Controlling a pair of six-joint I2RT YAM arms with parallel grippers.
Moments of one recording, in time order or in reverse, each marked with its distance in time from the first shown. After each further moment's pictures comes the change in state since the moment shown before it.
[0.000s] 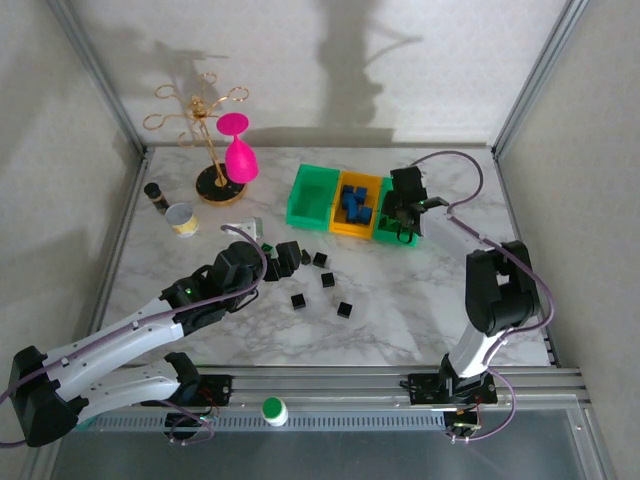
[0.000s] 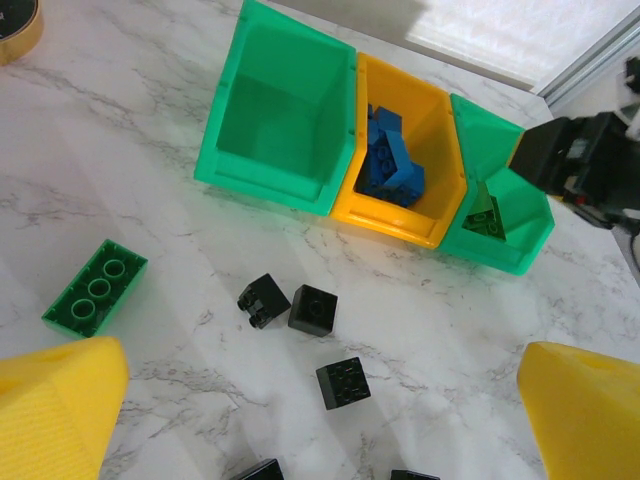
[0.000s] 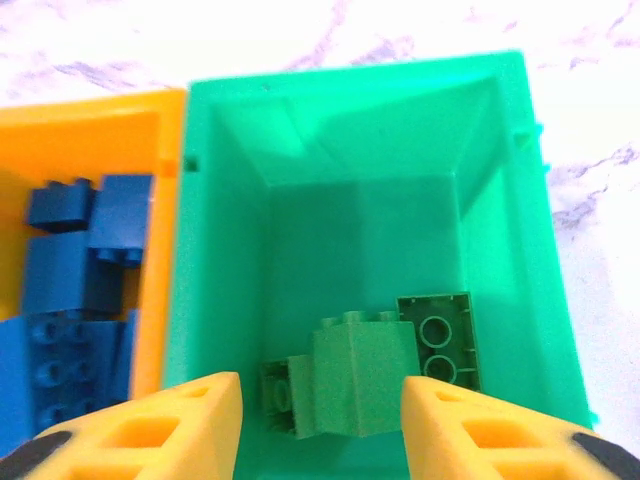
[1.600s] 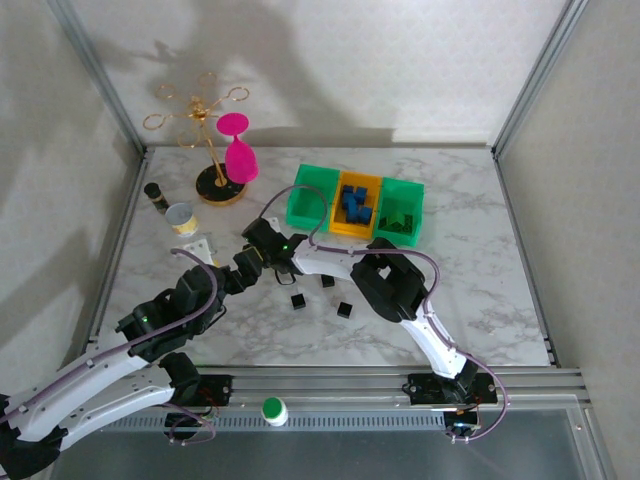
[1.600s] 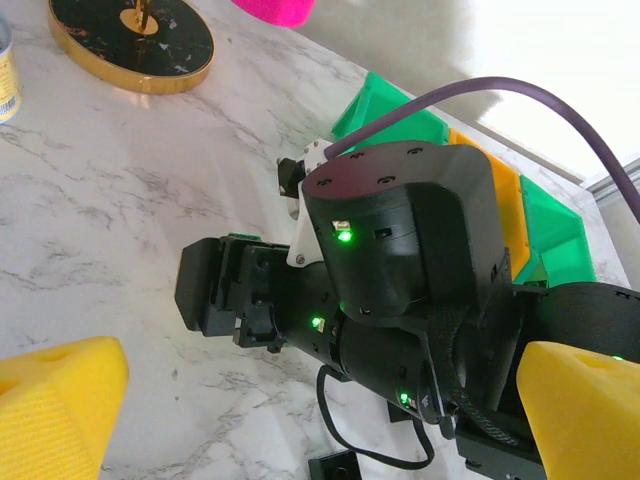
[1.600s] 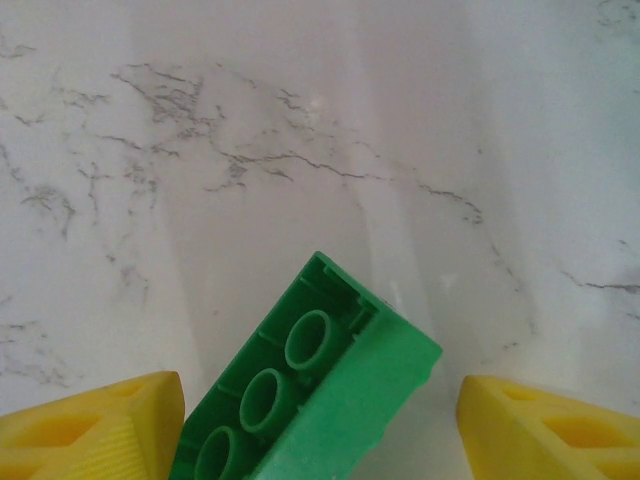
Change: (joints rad) left arm 0.004 -0.324 -0.083 -0.247 -0.183 -0.144; right arm 0.666 0.604 0.520 0.019 -0.010 0.163
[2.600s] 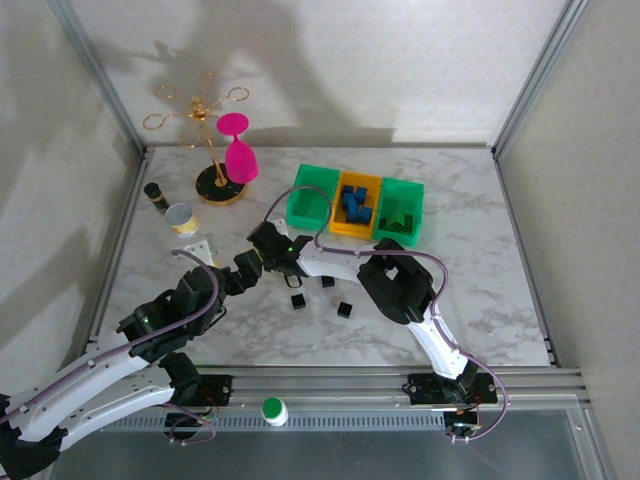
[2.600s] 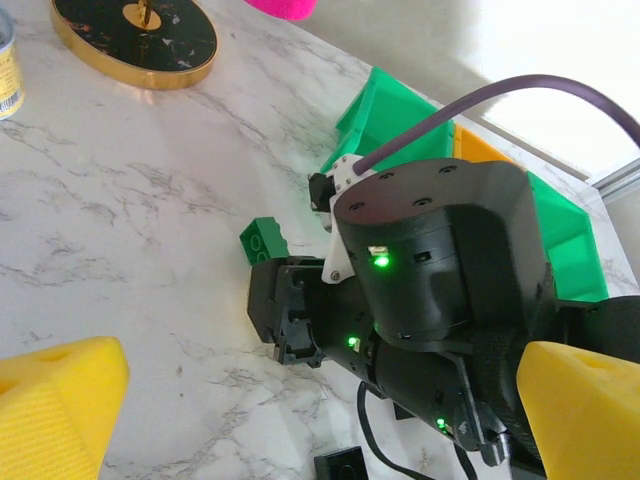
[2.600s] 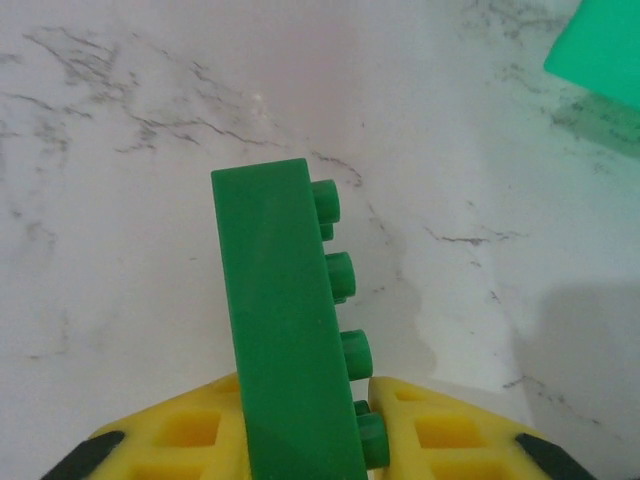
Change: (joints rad) left arm 0.000 -0.003 -0.013 0.002 0.000 0.000; right arm 0.002 -0.084 -0.089 -0.043 0.089 -0.064
